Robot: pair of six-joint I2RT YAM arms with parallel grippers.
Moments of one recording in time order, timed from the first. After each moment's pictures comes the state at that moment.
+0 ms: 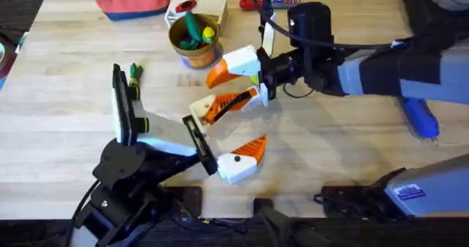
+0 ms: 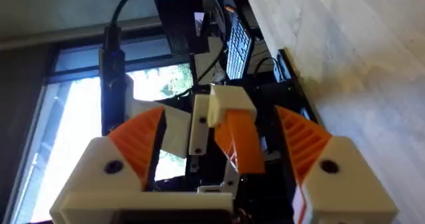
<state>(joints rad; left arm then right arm) -0.58 0.02 0.00 -0.04 0.51 -0.27 0.51 1.70 0.81 0.36 -1.34 1.12</state>
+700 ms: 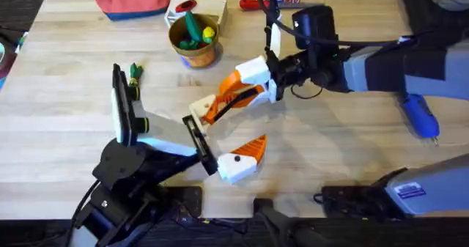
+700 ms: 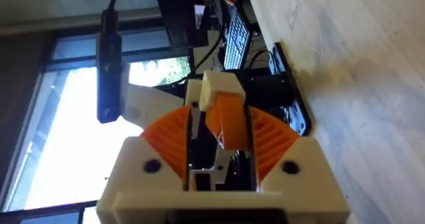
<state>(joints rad) -0.58 0.02 0.00 -0.04 0.51 -0.27 0.46 1.70 0.81 0.21 -1.40 0.93</state>
